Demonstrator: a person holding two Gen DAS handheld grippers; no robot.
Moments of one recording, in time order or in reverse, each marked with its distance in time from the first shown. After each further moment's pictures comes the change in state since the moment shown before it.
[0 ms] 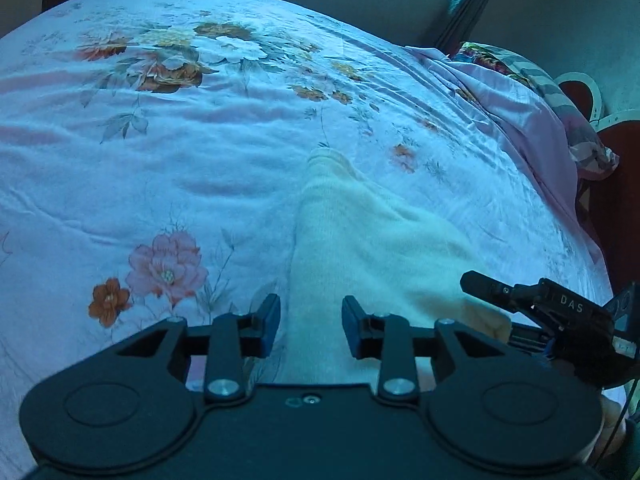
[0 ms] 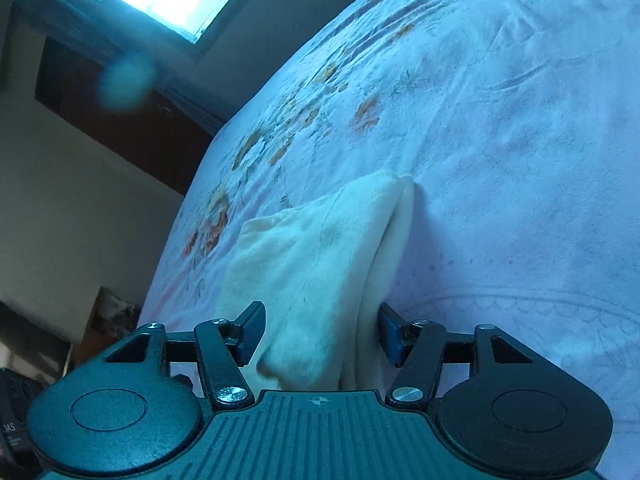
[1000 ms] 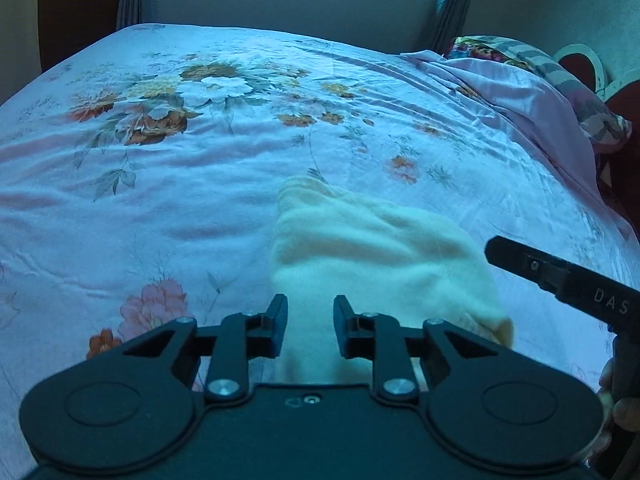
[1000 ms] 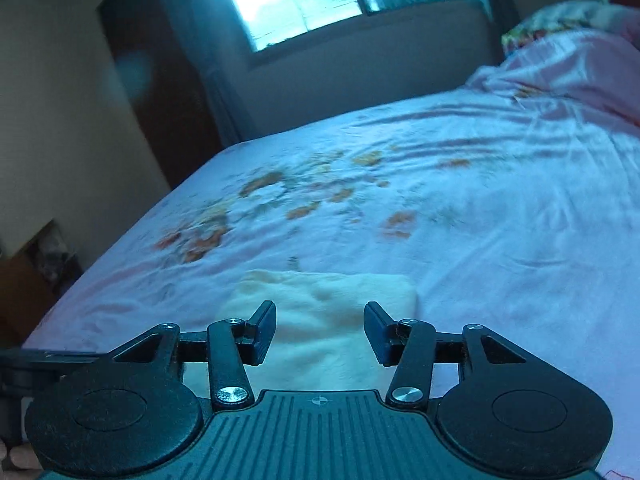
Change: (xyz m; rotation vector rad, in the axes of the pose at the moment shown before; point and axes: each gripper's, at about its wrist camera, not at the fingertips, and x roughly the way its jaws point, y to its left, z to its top) left arm -0.001 -0.049 -0.016 0.151 -0.080 0.126; right arm -0.034 0.083 -0.025 -0.542 -0.178 -0.149
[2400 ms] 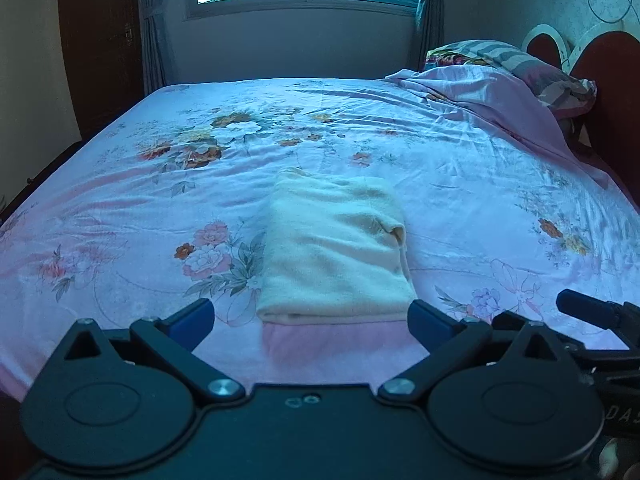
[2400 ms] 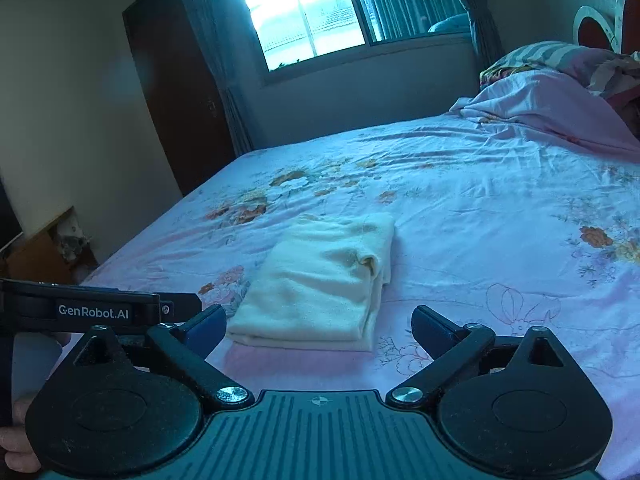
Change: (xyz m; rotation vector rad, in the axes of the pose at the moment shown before) left arm -0.202 -0.092 -0.120 0.107 -0.126 0.154; right arm -0.239 0.075 -0.104 -0.012 -0.069 -0.050
